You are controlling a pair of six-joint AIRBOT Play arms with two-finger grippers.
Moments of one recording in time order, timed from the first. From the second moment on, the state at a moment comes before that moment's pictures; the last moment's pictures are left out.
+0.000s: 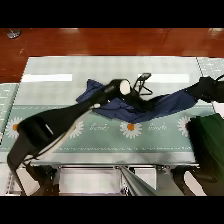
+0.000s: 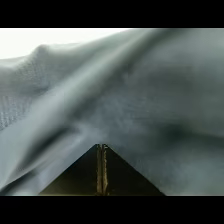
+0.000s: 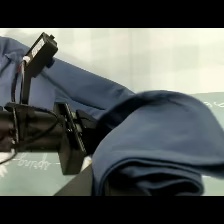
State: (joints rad) left arm -0.79 -1.92 1.73 0.90 -0.94 -1.50; right arm -0.20 -0.82 1.10 -1.02 1.38 1.57
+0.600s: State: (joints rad) left arm -0.04 -1.31 1.59 0.96 -1.18 -1.42; right arm 0.21 -1.29 1.48 -0.93 1.21 1.62
